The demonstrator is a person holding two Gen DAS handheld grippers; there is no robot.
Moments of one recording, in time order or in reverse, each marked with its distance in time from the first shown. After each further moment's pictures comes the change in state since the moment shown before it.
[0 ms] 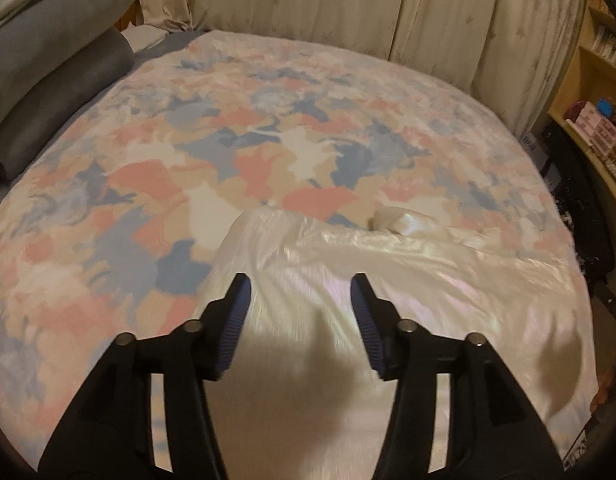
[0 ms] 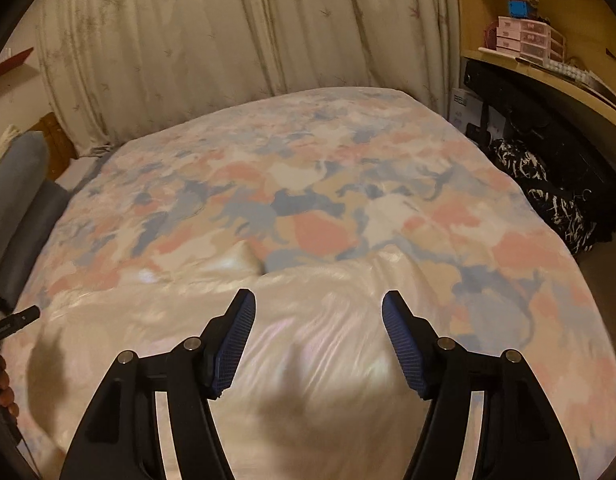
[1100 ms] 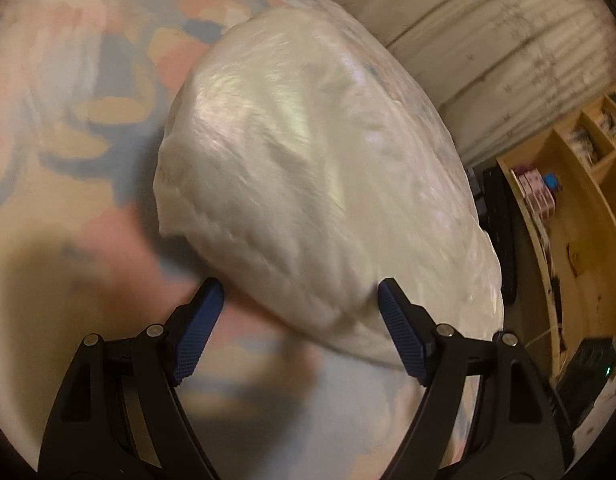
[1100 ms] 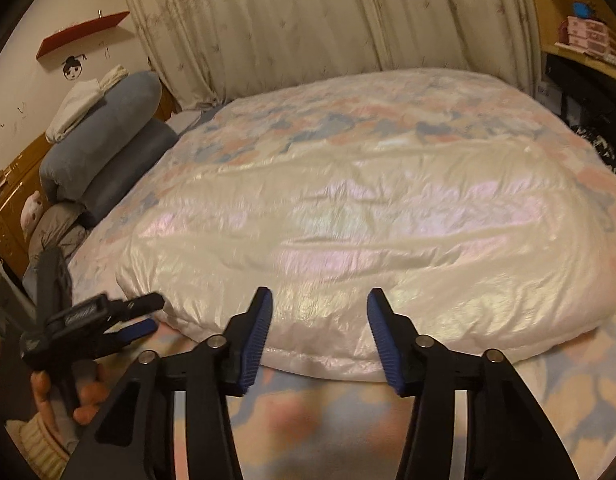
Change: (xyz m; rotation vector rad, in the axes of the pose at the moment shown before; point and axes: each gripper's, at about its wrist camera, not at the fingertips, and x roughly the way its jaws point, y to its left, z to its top) left arm -0.018 0.072 -0.226 -0.411 0.132 -0.373; right arm -0.109 0.137 -0.229 -0.126 0.058 0.287
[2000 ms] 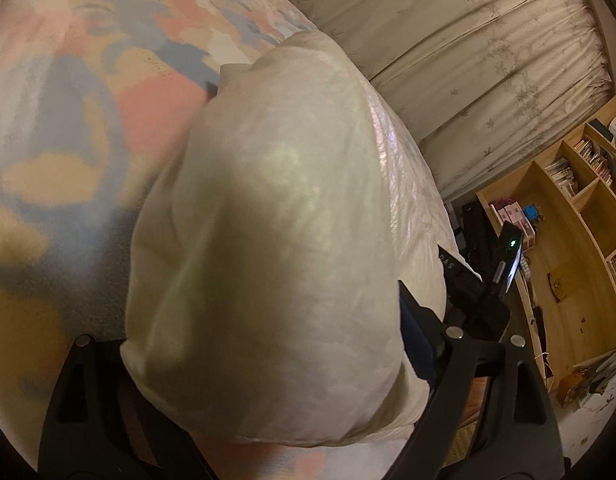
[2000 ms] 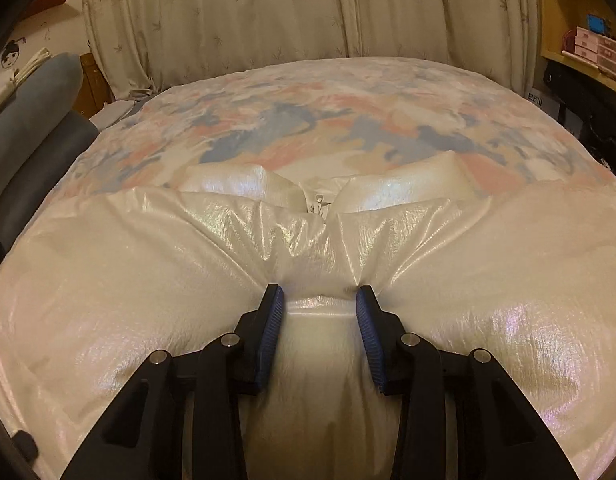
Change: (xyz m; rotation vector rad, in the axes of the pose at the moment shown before) left arm 0.049 0.022 0.032 -0.020 -0.120 -0.100; right arm 0.269 -0.047 0.159 -0.001 0.010 -0.215
